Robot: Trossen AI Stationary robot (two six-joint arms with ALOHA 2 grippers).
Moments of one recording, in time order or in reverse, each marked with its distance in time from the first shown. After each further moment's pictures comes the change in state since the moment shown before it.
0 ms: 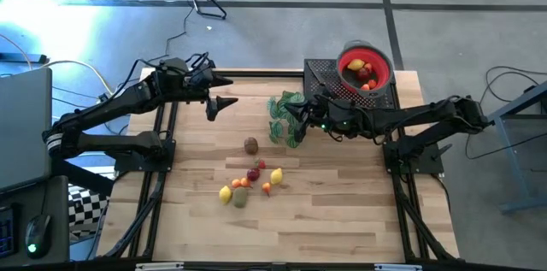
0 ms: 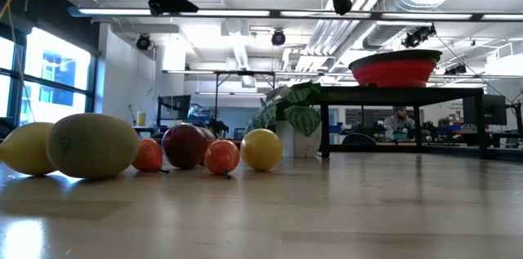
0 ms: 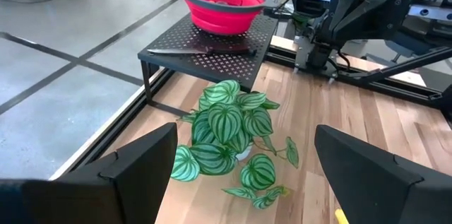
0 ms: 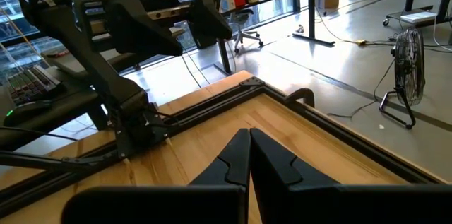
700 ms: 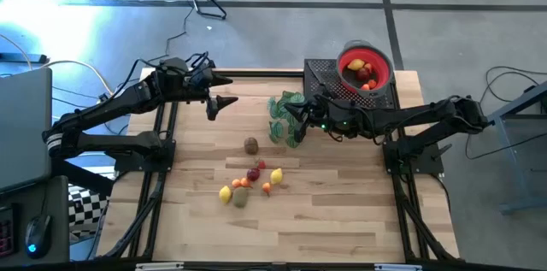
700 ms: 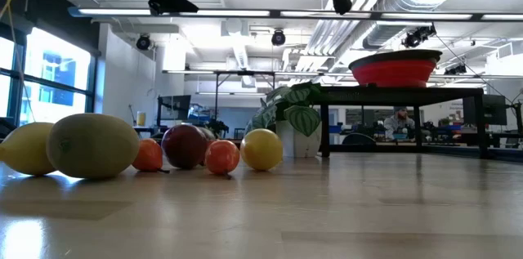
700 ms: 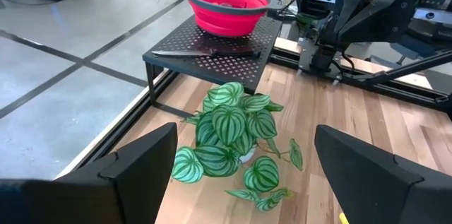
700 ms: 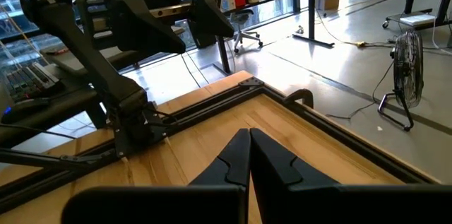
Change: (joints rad) left arm 0.000 0.001 0.001 0.005 -0.015 0.000; right arm 0.000 0.000 0.000 0.000 0.000 -0.018
